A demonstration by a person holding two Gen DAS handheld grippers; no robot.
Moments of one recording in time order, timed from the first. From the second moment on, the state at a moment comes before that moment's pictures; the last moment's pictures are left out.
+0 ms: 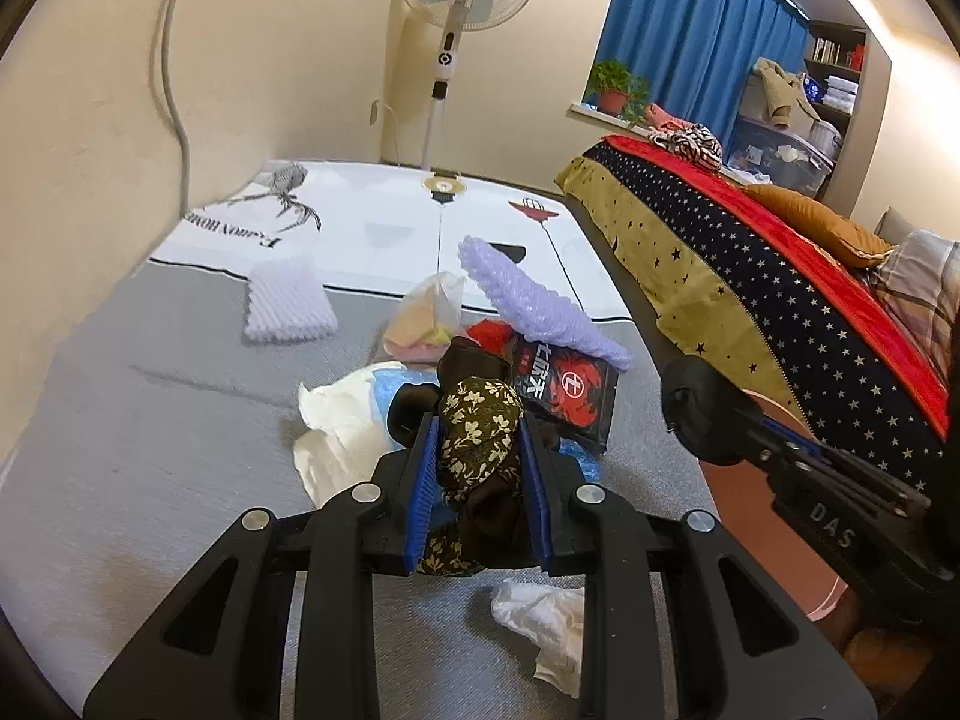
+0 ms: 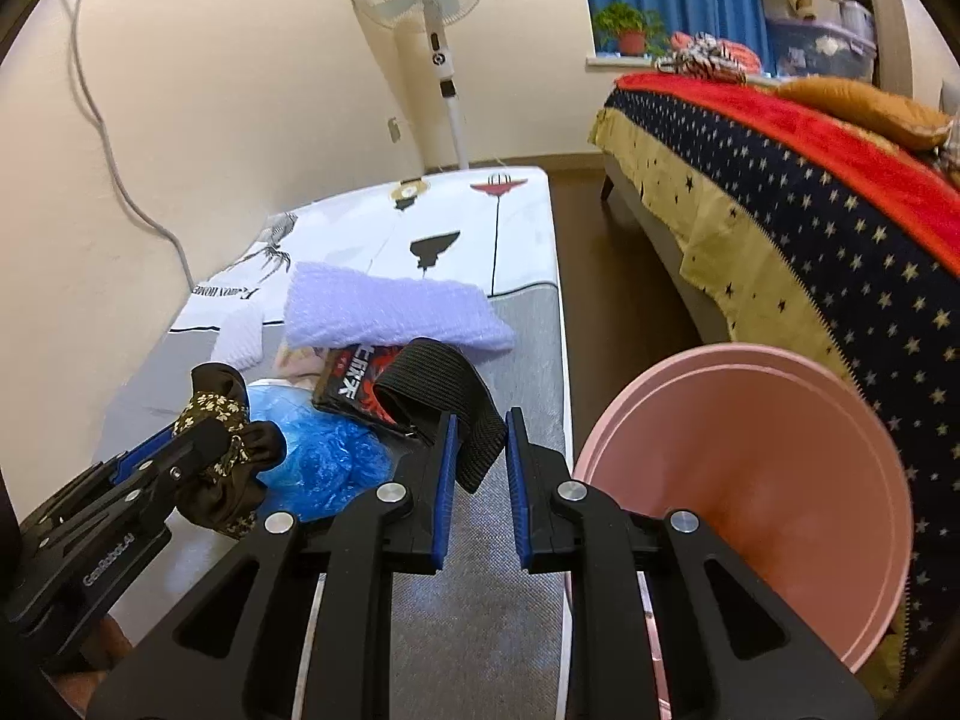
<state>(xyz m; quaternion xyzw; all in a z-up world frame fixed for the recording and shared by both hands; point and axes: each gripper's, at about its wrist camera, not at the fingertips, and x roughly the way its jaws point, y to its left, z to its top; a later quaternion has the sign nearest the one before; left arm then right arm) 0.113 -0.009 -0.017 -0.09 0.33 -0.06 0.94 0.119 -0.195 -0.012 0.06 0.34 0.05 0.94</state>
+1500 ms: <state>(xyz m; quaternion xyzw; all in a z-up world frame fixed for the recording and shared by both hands) 0.081 -0.074 0.023 -0.07 0.28 -0.16 0.94 0.042 -0.277 0.071 0.06 0.27 -0.05 0.96</state>
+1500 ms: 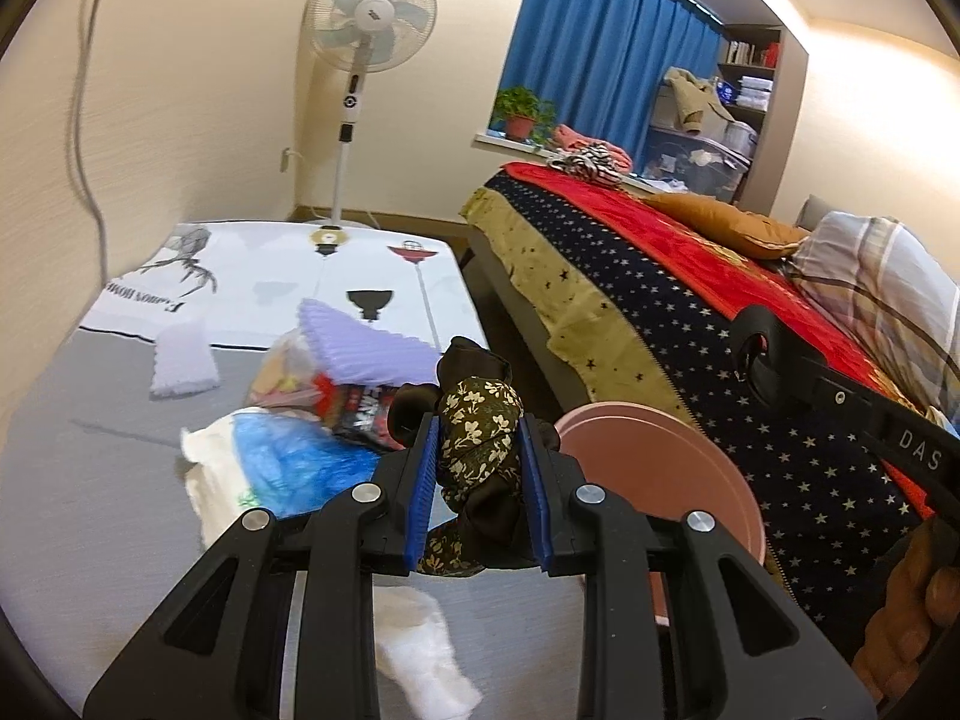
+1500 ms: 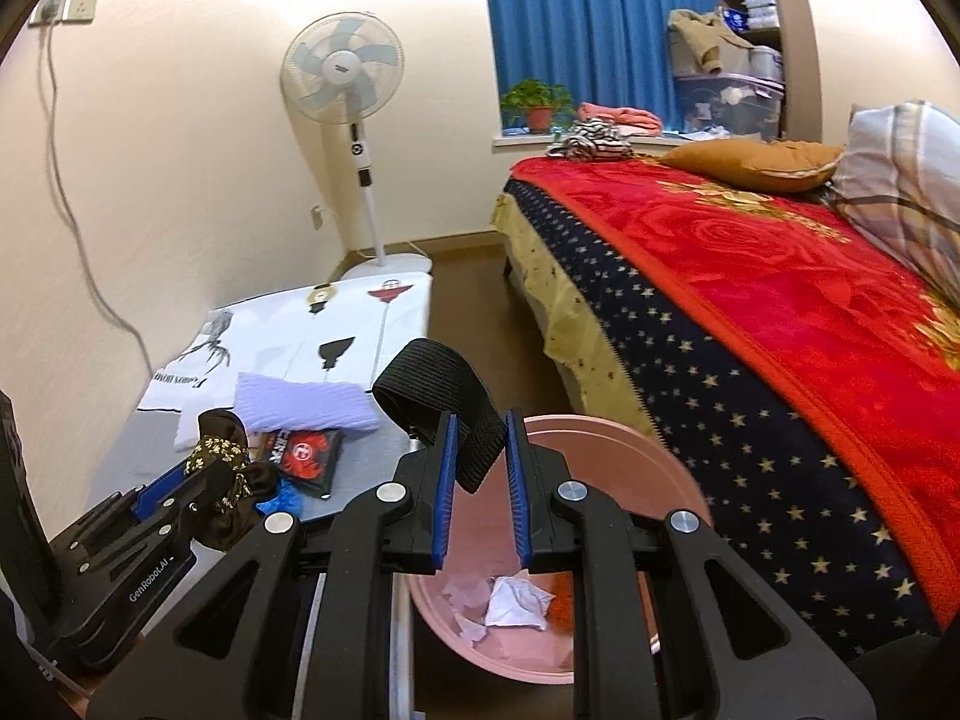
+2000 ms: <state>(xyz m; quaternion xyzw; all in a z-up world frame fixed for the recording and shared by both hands) 0.087 -0.131 0.020 -0.06 0.29 -0.21 0.93 0.035 -0.311 0.070 0.08 0.27 -0.11 0.95</state>
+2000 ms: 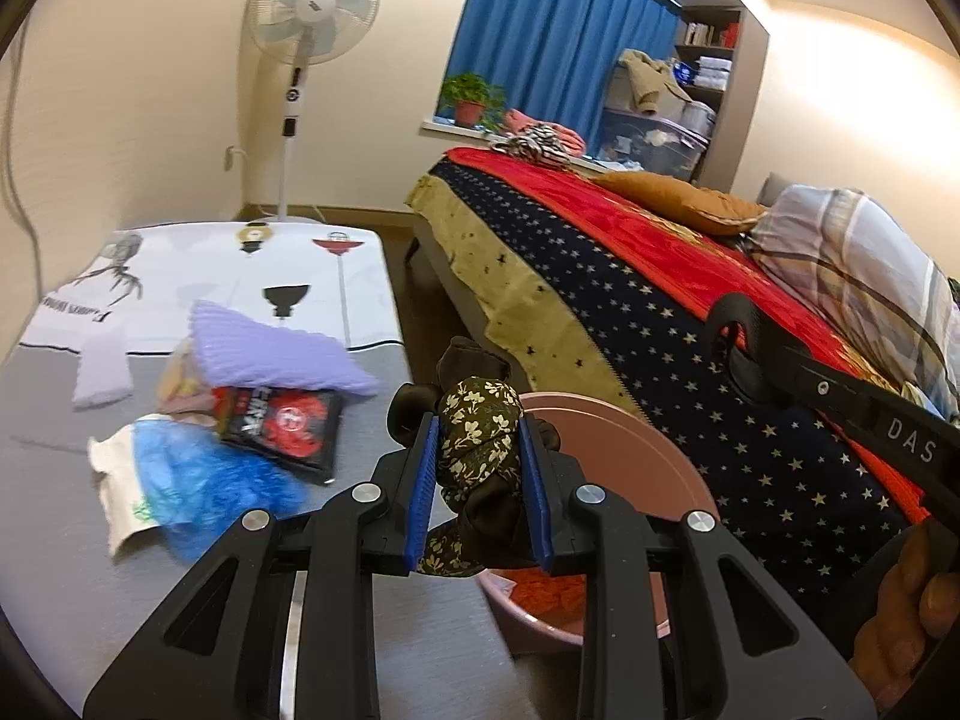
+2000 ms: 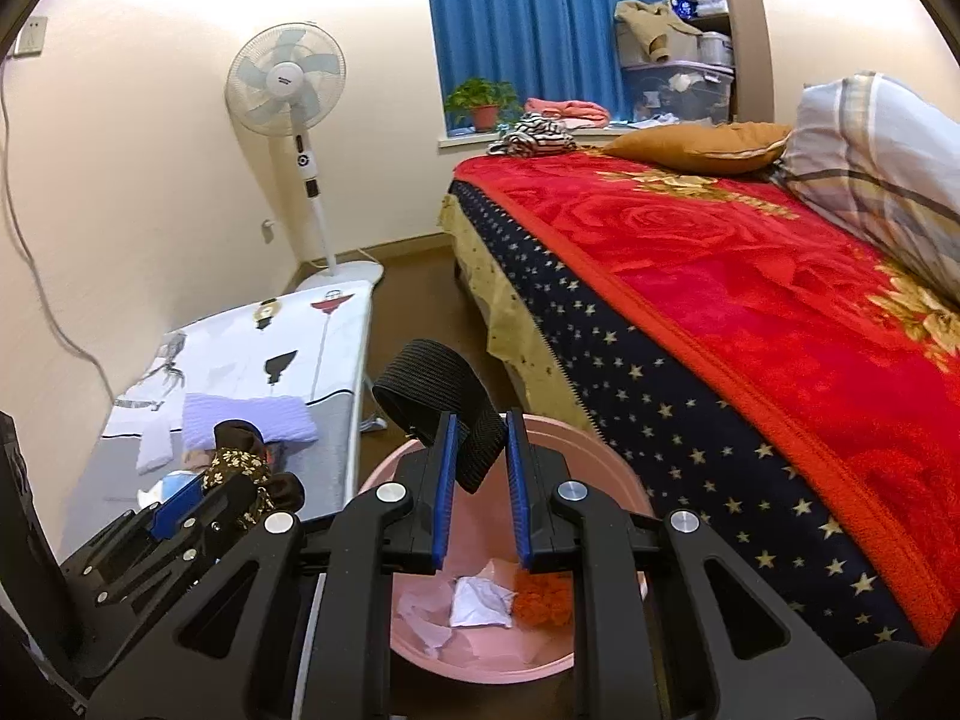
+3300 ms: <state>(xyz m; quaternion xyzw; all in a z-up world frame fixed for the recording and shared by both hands) 0.121 -0.189 -0.016 -0.04 0.33 -0.26 0.91 0.060 -0.341 0.043 0.09 0.29 -0.18 0.93</state>
